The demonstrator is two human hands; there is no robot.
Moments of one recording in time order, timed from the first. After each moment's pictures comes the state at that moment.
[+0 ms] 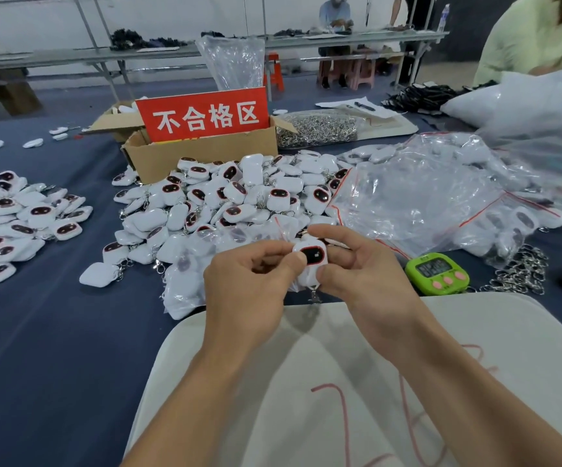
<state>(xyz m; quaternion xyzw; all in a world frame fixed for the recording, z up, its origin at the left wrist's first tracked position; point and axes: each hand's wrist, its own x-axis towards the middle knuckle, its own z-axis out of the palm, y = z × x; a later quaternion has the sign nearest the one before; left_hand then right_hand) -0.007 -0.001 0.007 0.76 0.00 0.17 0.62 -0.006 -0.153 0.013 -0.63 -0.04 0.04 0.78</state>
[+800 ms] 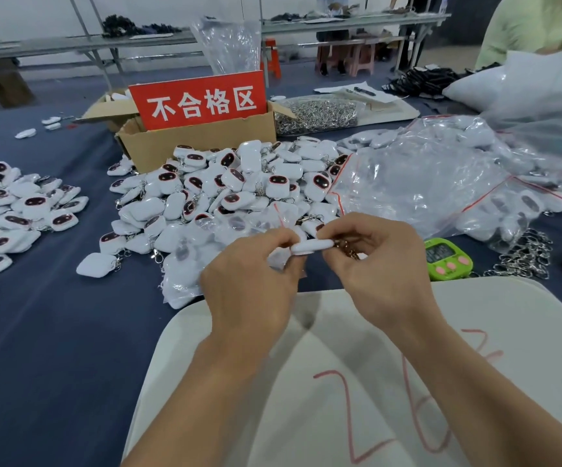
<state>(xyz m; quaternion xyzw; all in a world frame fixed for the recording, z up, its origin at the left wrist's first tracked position) -0.017 -0.008 0.006 0.88 -0.02 0.33 0.34 -0.008 -0.156 0.014 -0.79 -0.07 -0.21 0.57</state>
